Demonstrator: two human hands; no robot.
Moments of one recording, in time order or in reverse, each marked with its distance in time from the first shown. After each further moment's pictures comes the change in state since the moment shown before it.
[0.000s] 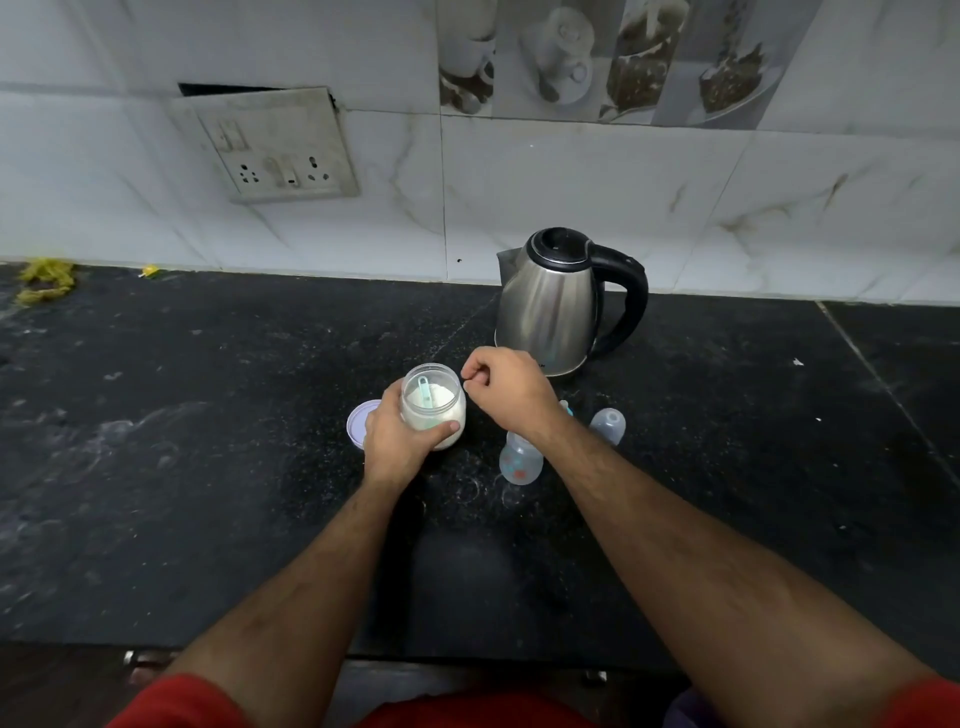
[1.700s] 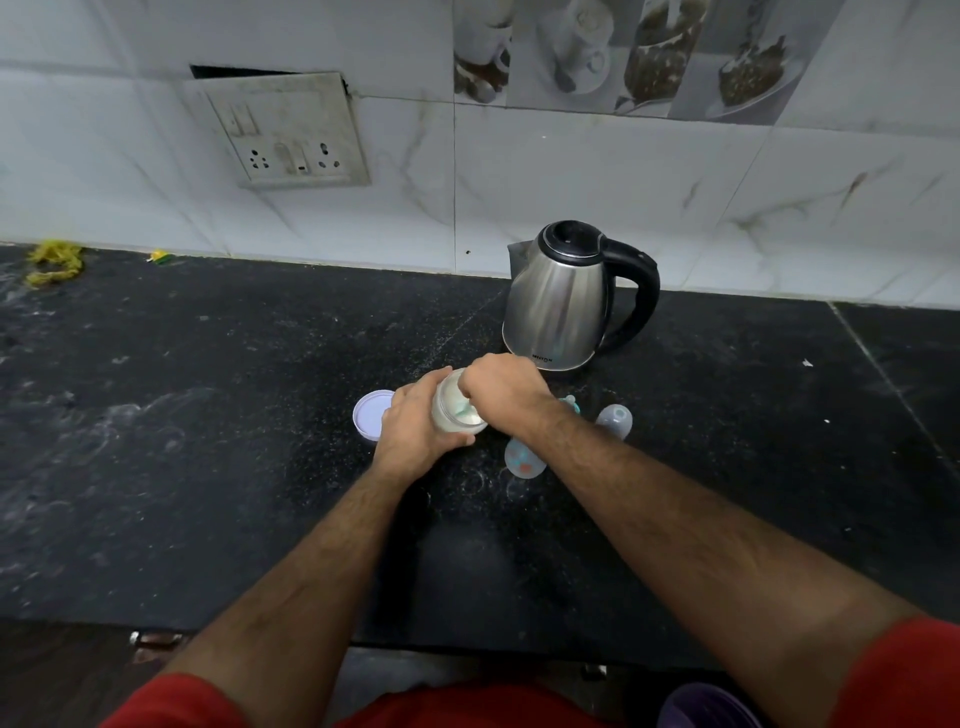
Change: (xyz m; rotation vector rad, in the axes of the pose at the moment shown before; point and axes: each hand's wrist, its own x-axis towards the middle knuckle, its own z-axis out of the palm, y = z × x) left_hand 0.001 0.008 0.001 0.207 -0.167 0.173; right_hand 0.008 -0.017 0.007 -0.771 -0.272 -0.248
